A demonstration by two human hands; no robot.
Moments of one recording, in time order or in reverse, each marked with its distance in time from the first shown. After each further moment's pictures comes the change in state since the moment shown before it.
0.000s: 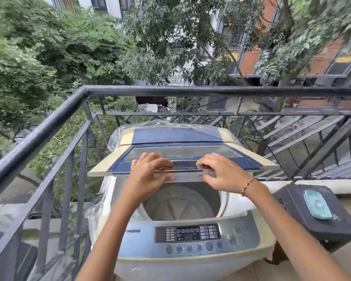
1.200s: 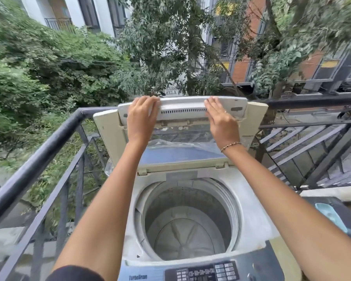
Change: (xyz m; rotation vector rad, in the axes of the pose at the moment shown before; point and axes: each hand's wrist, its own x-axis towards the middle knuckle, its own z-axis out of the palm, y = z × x) left_hand 0.216 -0.049 -0.028 -0.026 0.538 0.075; right_hand 0.163 0.056 -0.053 -0.278 0.782 0.106
